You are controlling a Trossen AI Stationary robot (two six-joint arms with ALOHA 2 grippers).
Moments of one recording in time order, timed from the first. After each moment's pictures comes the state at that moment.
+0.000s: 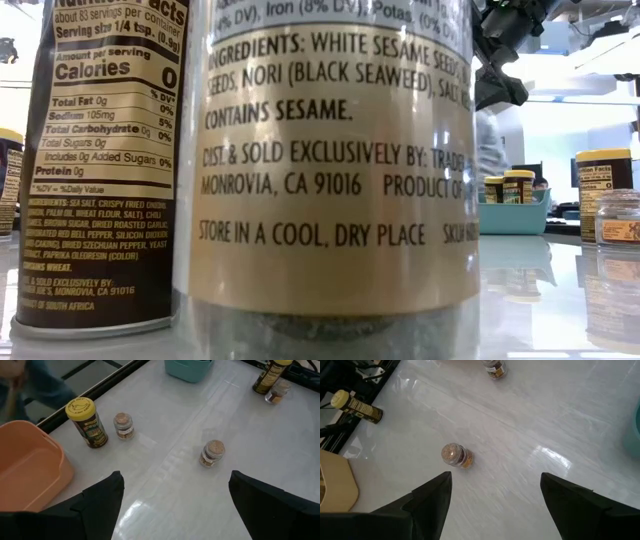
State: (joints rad) left arm -0.21 1.05 1.03 -0.75 -0.62 -0.64; right arm -0.03 1.12 0.91 -0.59 0.22 0.89
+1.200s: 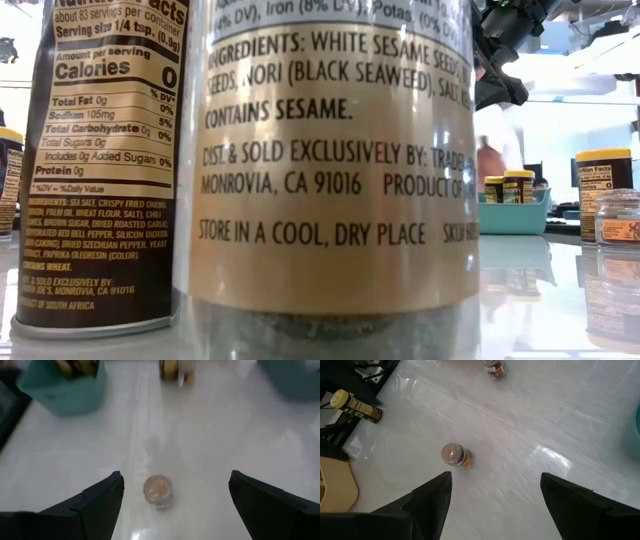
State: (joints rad) left arm -0.02 1.45 1.03 -0.16 -0.09 0.04; right arm -0.03 1.12 0.91 -0.59 0.22 0.89
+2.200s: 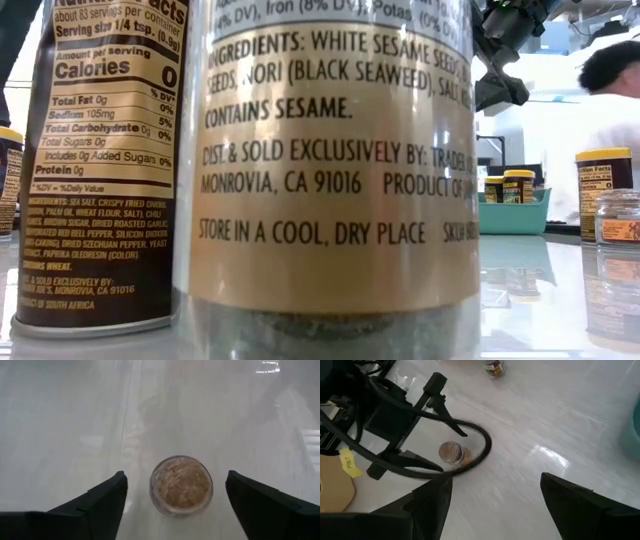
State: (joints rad) left arm 0.08 1.82 1.05 0.03 0.02 0.00; right arm -0.03 1.12 0.91 -0.60 0.22 0.88
